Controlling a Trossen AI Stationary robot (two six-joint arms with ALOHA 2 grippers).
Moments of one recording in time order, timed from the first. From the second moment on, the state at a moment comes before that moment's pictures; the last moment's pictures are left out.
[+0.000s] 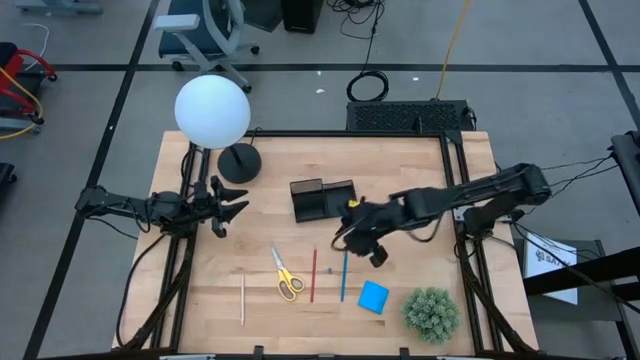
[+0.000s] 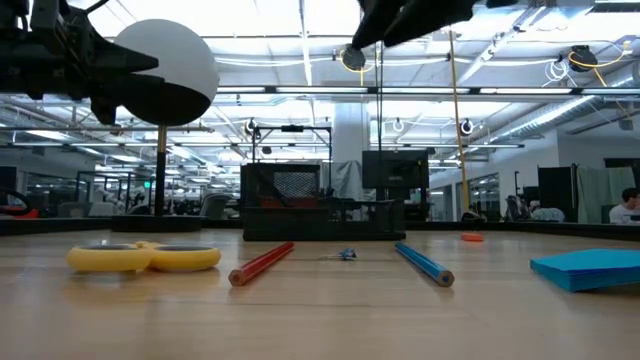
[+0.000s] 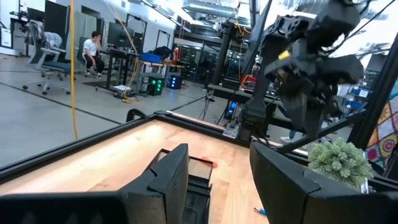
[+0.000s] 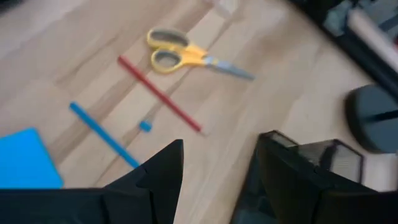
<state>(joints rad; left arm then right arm) -0.18 0.08 0.01 0.21 -0.42 -0.19 0.20 1.54 1.28 -0.58 0.00 -0.53</state>
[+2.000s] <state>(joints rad) -0.18 0.09 0.01 0.21 -0.42 -0.19 0.32 2.14 1.56 -0.87 -0.14 -0.98</state>
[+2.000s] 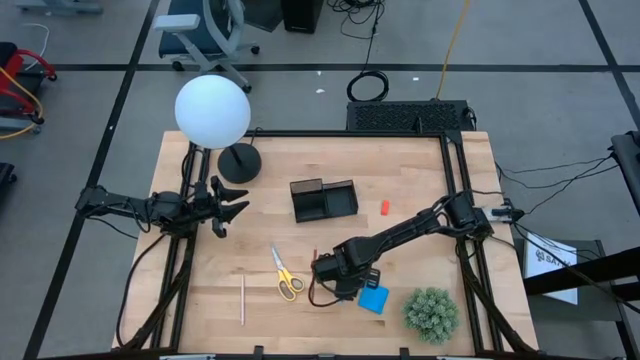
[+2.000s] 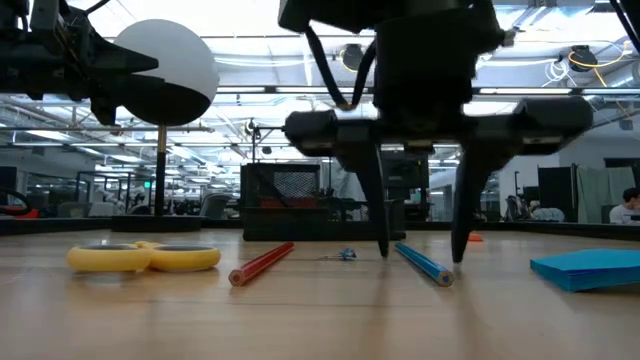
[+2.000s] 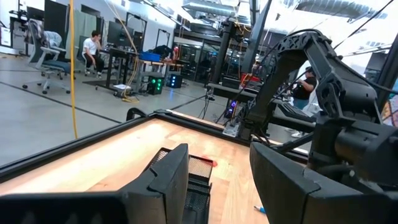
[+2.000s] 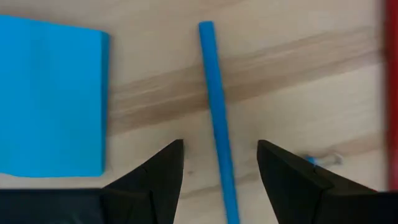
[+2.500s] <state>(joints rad) -0.18 0.09 0.01 0.21 -0.42 -0.19 0.32 2.16 1.57 -0.90 -0.19 -0.99</state>
